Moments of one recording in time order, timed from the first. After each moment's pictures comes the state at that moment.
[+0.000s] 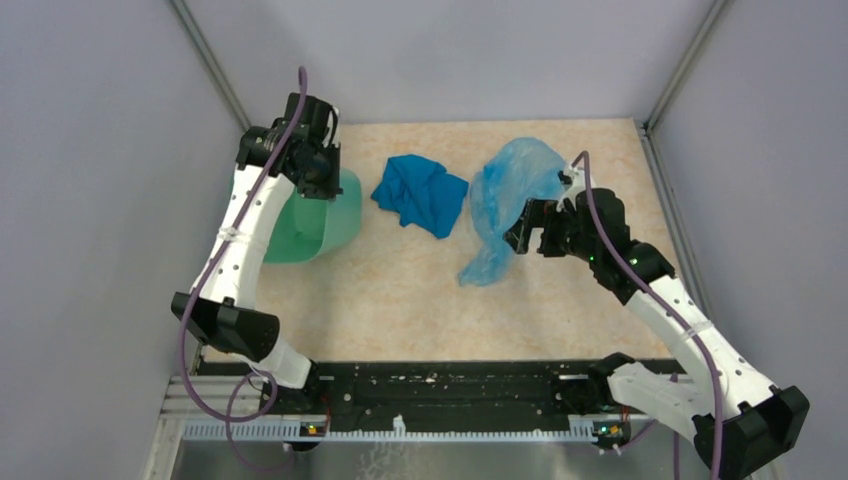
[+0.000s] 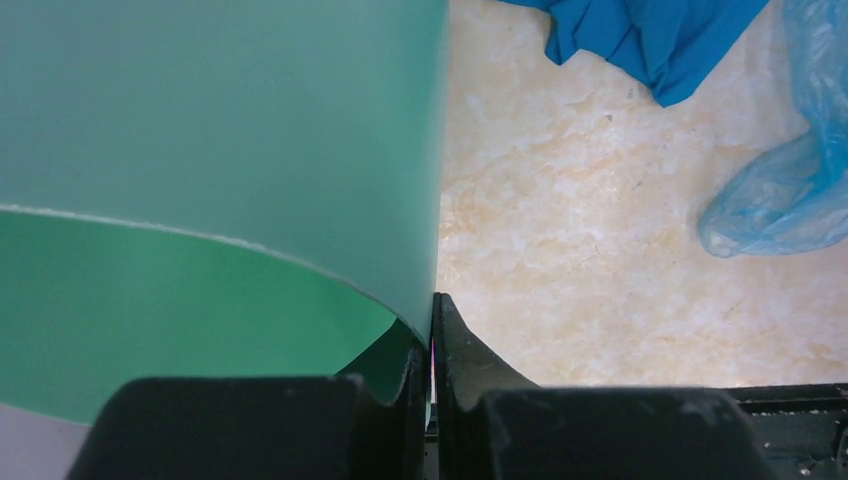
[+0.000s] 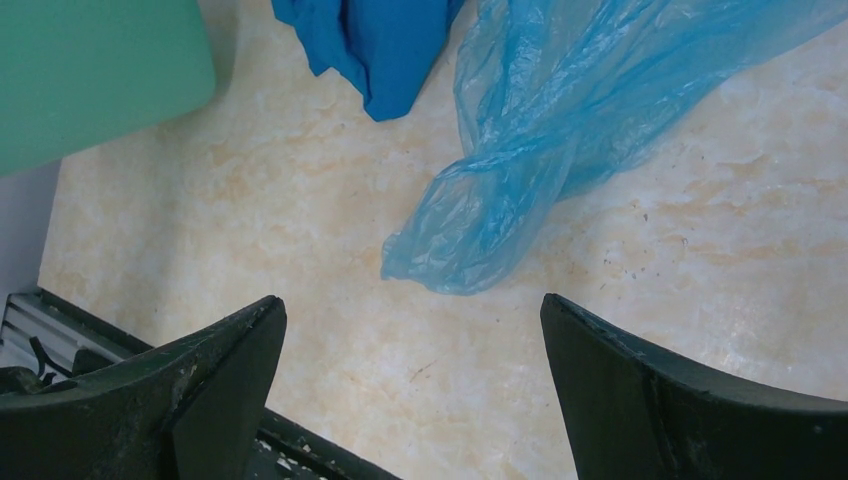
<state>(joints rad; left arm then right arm) -0.27 1.55 1.89 -1.30 -0.10 -0.20 0.45 0.94 0.92 -0.51 -0.09 0.44</state>
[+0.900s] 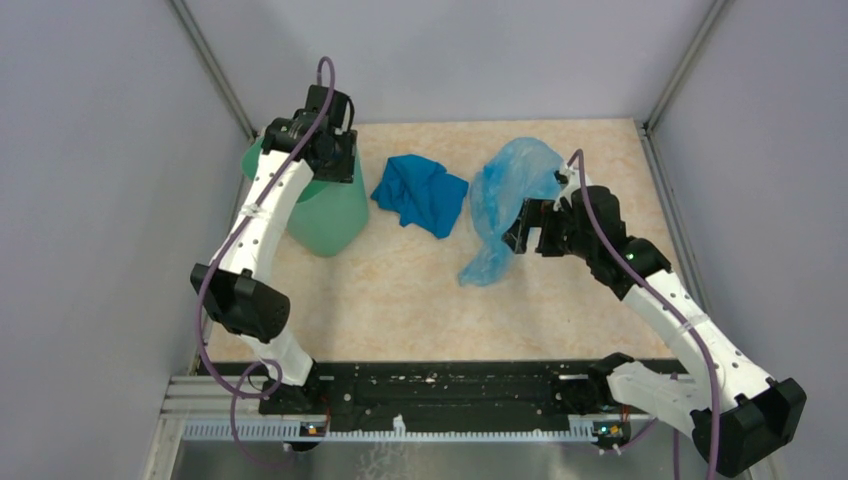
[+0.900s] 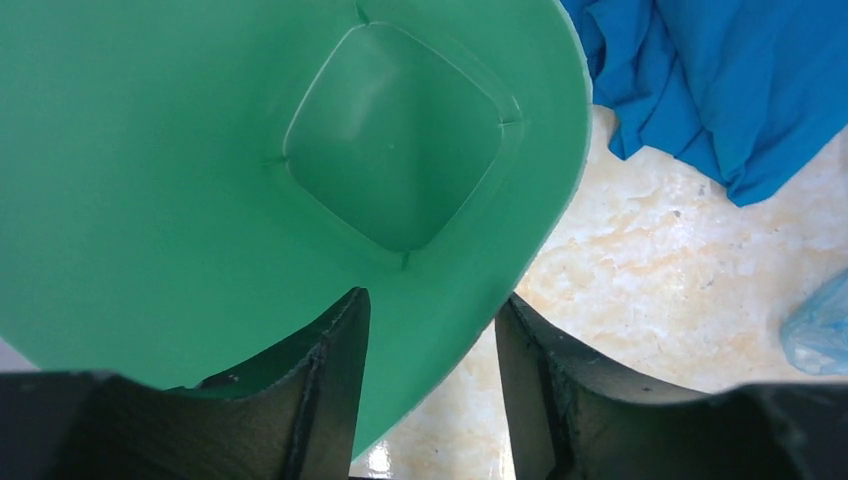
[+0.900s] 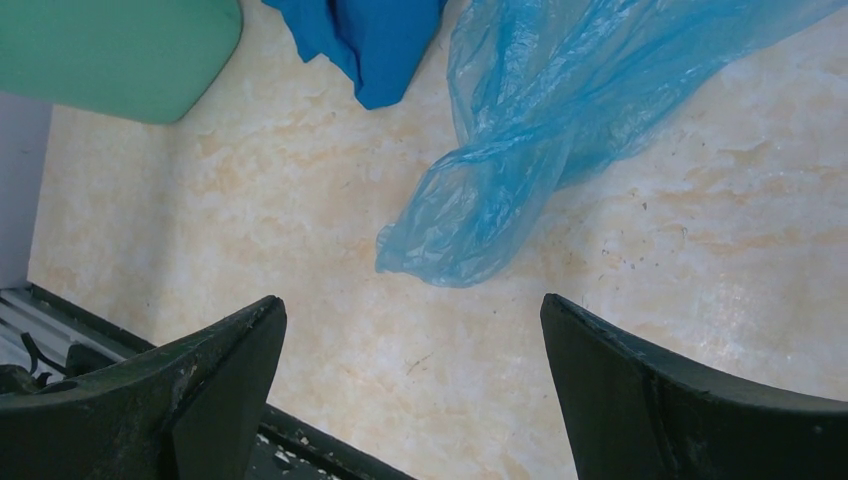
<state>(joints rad) -0.29 1.69 1.92 -1.17 -0.26 -0.14 0.45 0.98 0.94 -0.53 -0.09 0.44</state>
